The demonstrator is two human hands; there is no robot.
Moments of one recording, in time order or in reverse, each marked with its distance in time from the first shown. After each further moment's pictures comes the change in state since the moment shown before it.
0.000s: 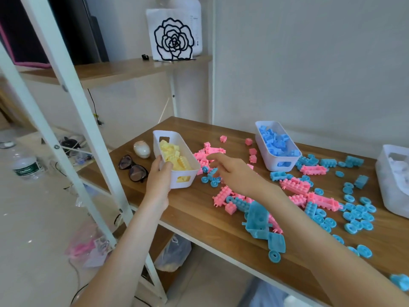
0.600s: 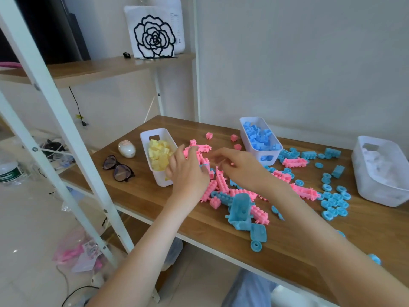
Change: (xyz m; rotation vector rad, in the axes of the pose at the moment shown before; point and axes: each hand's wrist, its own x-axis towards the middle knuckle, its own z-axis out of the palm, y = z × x) left_hand -0.047 -0.002 0.077 1.046 0.032 0.568; right_hand -0.032 0.014 -0.030 -0.037 0.125 -0.033
